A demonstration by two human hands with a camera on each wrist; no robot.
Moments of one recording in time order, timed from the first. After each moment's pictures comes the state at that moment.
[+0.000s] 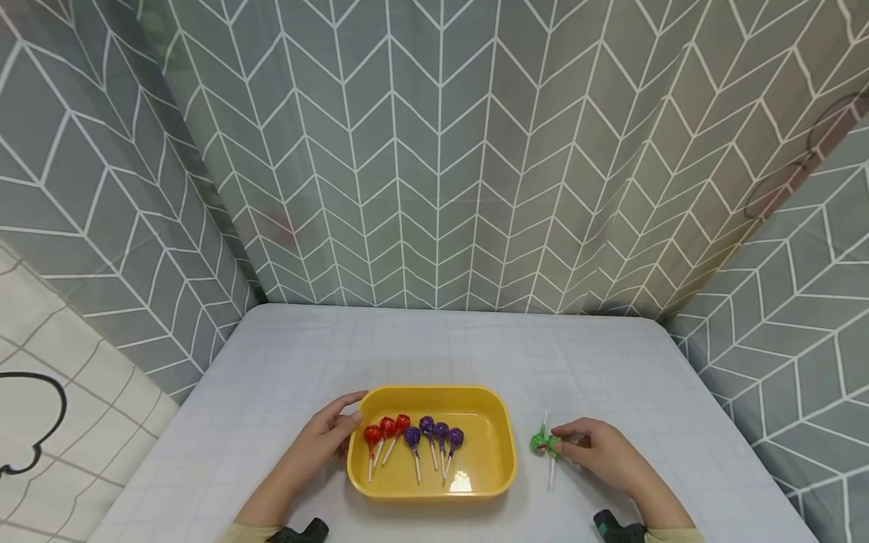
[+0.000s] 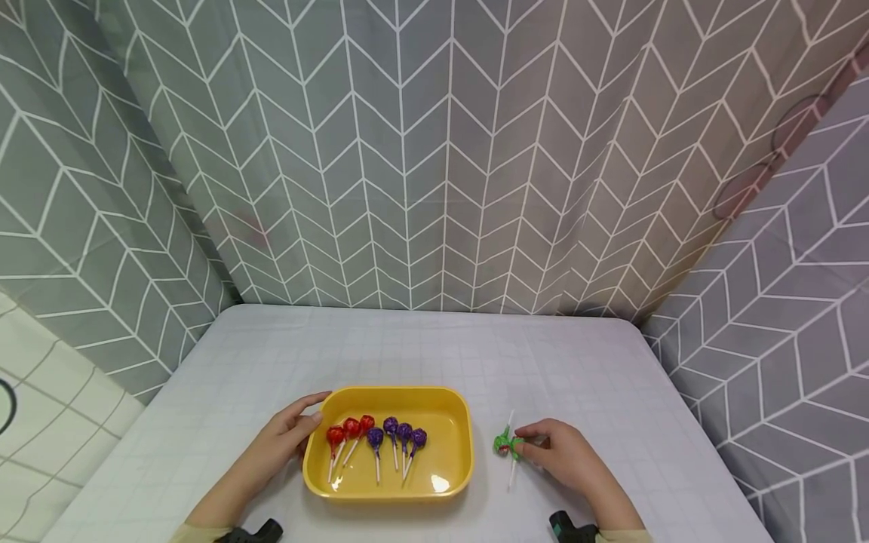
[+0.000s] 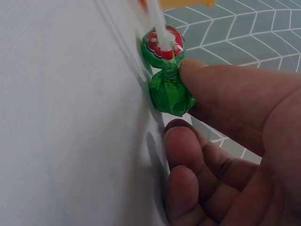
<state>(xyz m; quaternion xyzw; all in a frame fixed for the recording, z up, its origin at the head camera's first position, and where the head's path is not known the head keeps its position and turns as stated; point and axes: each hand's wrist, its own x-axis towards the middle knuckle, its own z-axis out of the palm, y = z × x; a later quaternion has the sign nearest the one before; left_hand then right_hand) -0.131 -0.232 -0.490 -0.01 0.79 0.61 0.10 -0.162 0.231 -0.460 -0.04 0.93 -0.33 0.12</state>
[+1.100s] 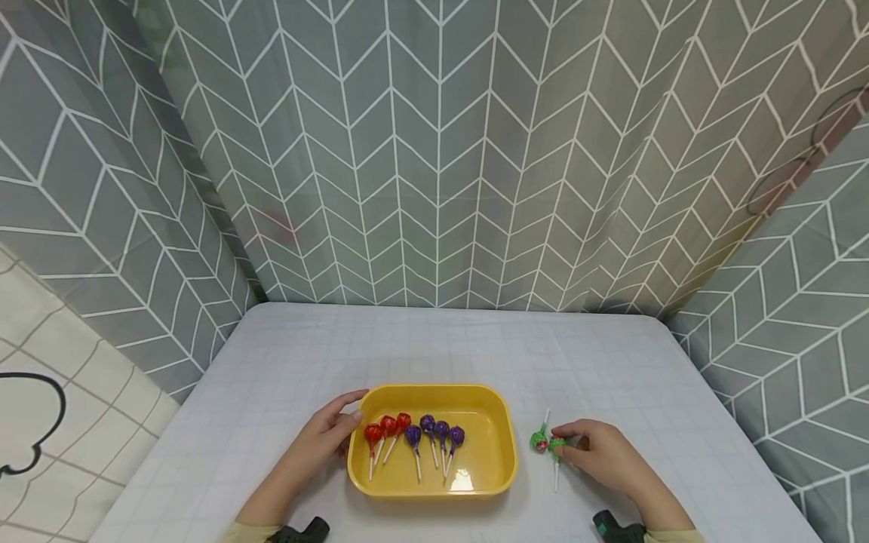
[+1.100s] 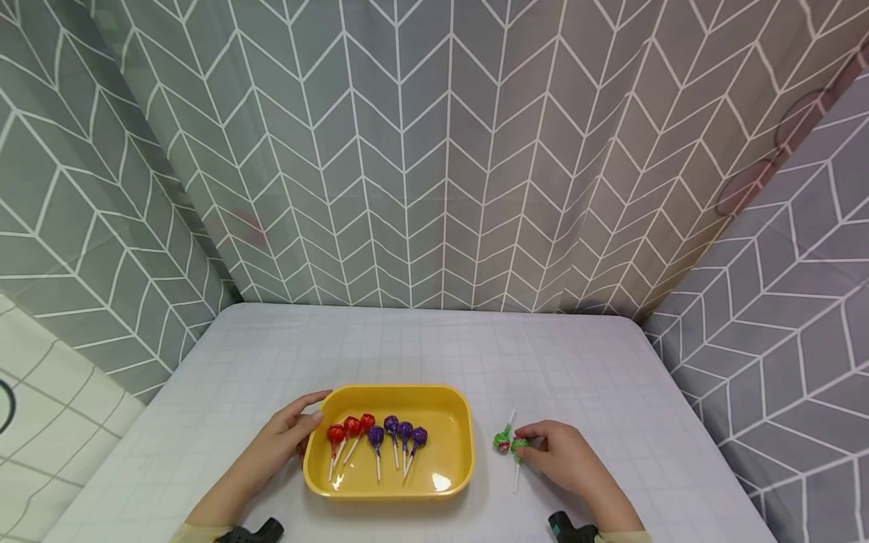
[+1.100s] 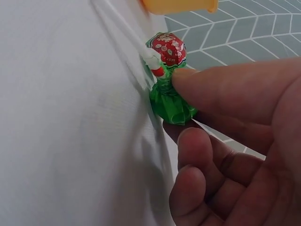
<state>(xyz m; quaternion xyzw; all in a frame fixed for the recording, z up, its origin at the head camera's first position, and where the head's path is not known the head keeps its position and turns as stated) -0.131 -0.231 -0.488 0.00 0.79 0.61 0.10 -0.157 0.226 -0.458 -0.05 0.95 -0.30 0.10</state>
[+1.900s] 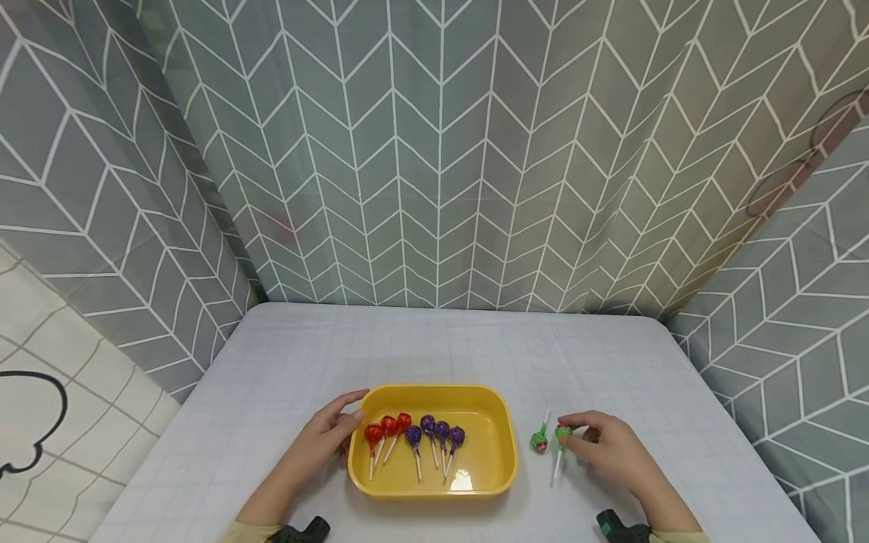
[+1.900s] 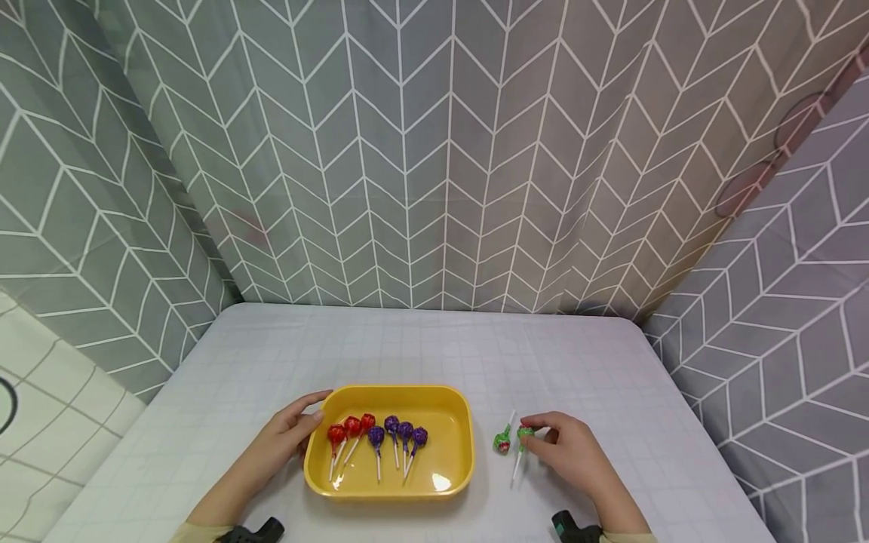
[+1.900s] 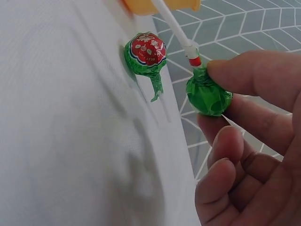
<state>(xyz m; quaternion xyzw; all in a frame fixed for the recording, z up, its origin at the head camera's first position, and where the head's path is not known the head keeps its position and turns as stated) -0.132 -0.230 -0.488 0.00 0.79 0.61 0.10 -0.157 0.234 -0.452 -0.02 0.93 -0.35 0.07</state>
